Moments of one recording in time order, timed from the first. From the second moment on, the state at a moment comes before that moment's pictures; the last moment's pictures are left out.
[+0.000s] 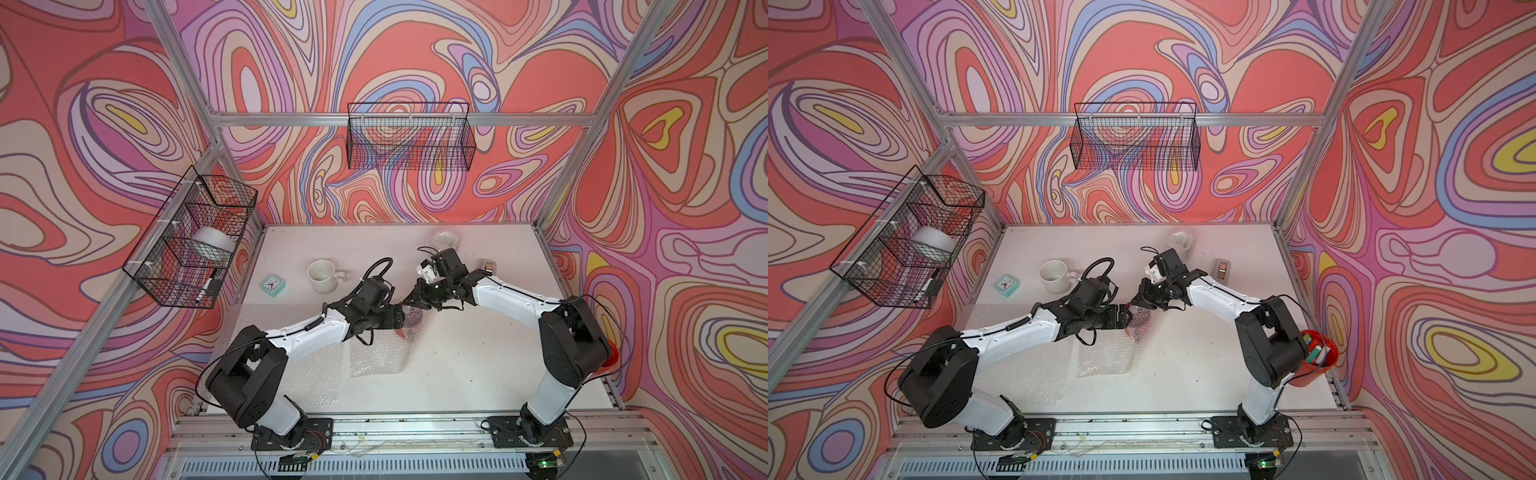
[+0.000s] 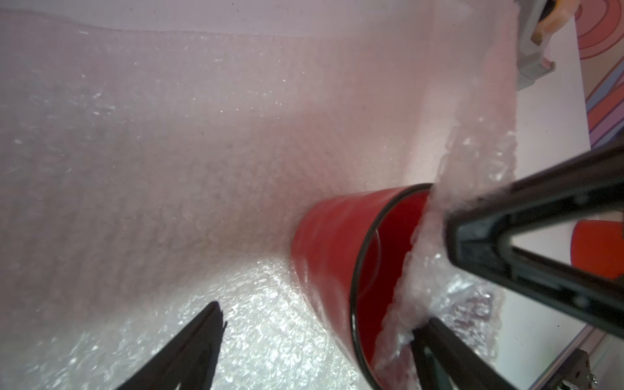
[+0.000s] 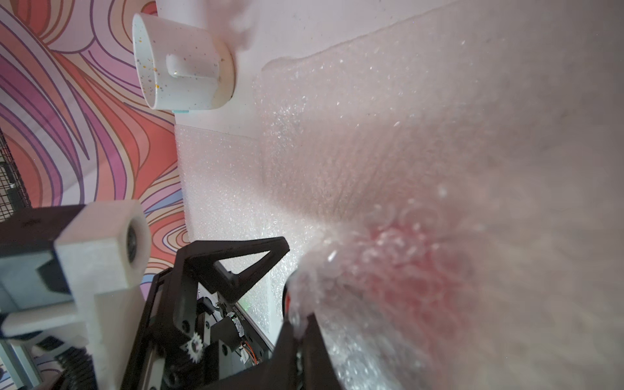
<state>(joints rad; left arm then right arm) -0.67 1.53 0.87 -0.26 0.08 -0.65 0.53 1.74 1.20 -0.37 -0.59 0.74</state>
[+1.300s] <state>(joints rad) -0.67 1.56 0.88 -0.24 0.07 -0.72 0.66 1.86 1.31 -0.73 -0.11 0.58</state>
